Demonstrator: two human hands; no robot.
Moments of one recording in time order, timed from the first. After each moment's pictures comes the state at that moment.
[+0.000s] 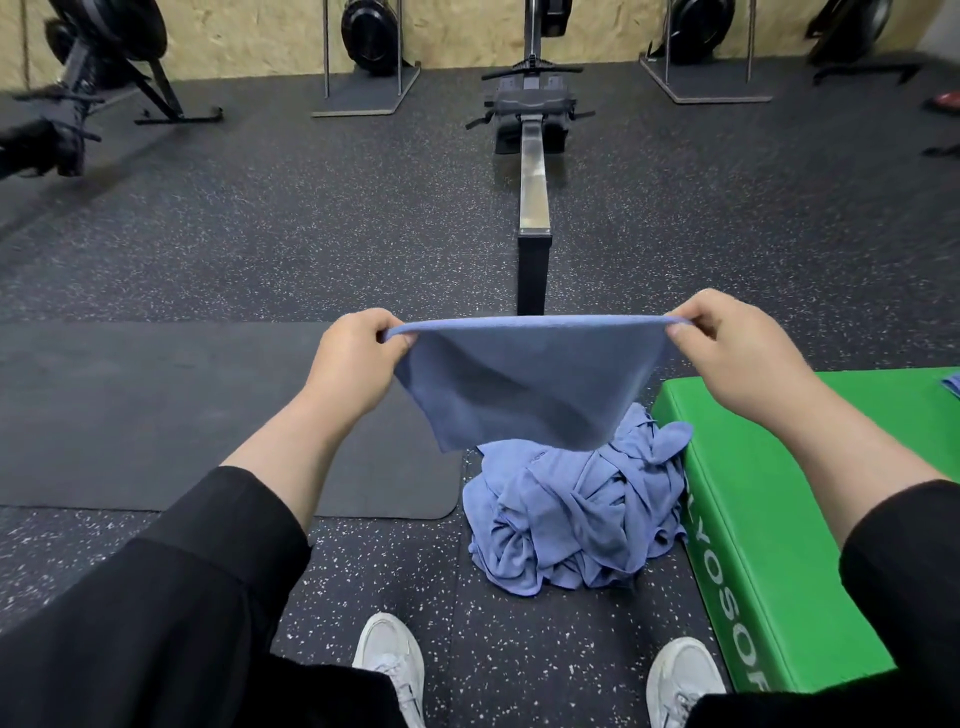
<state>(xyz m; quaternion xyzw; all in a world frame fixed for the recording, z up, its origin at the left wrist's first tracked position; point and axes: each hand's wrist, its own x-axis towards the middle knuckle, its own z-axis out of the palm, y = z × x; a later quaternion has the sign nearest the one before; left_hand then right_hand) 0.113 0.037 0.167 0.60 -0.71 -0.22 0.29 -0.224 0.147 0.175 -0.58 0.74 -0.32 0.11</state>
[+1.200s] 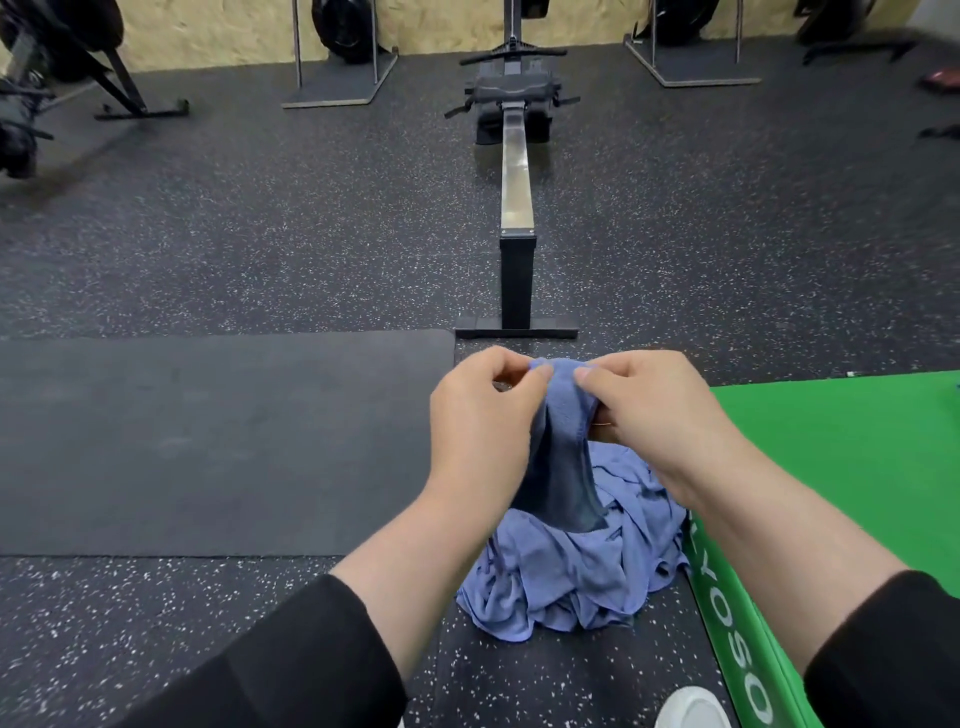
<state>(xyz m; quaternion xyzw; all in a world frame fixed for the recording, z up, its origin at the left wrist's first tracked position) -0.026 0.071 0.153 0.53 -0.60 -0.42 0.42 -0.171 0.100 0.152 -0.42 0.67 -0.47 0.39</state>
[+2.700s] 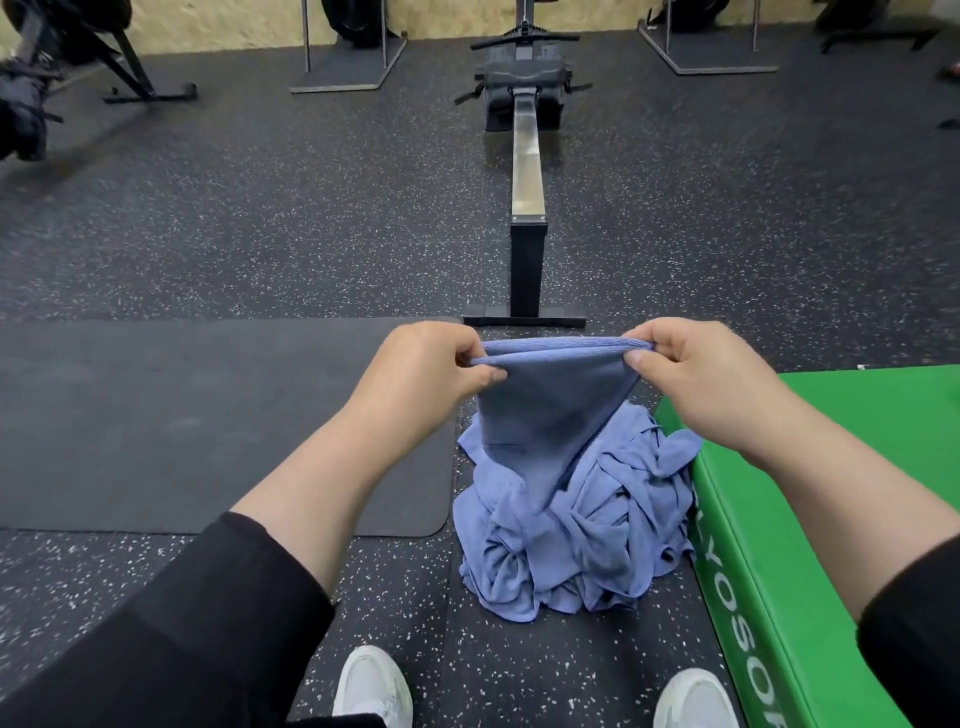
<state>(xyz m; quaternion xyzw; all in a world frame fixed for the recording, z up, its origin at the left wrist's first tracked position) 0.038 0.028 0.169 0.50 -0.81 -0.21 0.19 -0.209 0.107 0.158 -0.59 0.70 -0.32 0.23</state>
